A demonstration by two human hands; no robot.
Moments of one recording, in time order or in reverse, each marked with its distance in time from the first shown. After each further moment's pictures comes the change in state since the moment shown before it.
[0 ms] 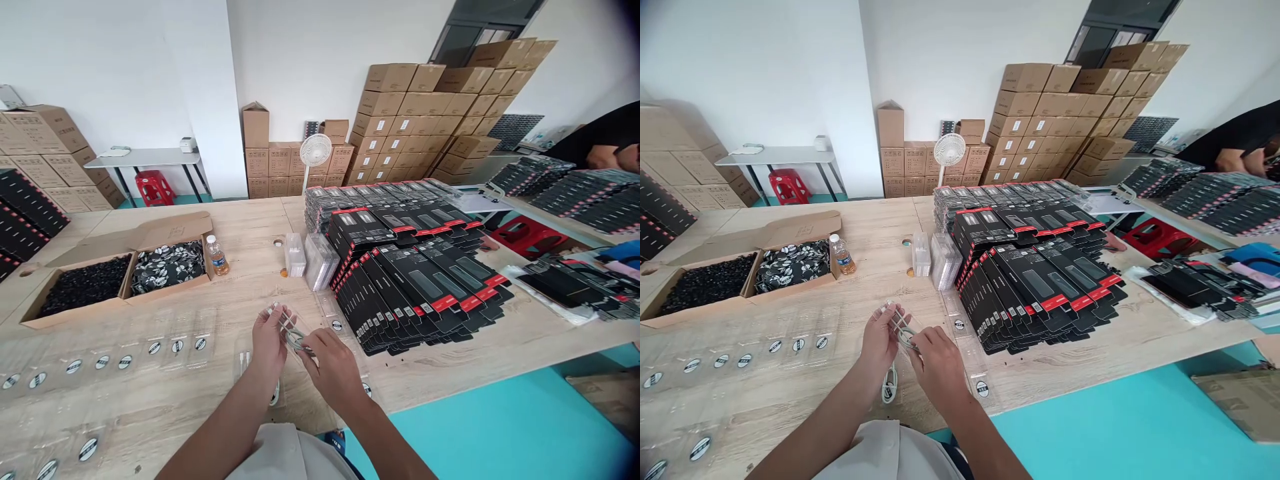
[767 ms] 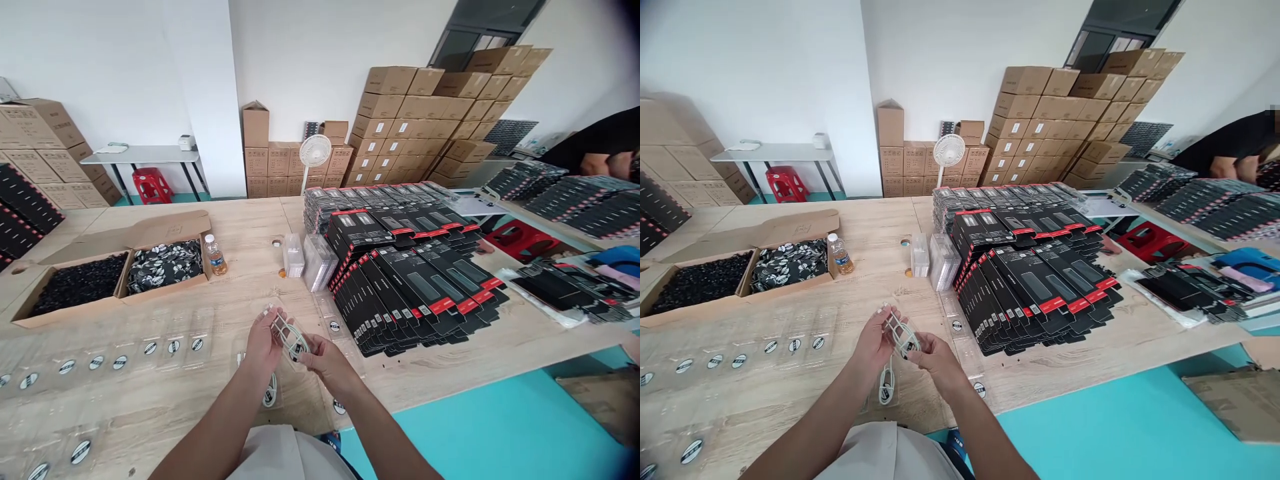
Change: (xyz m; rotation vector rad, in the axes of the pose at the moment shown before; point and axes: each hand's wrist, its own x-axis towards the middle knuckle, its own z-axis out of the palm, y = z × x) left_hand 0.007 0.004 -0.009 -0.003 -0.036 -0.100; right_hand 0.001 0.025 0.034 1.190 -0.145 0.607
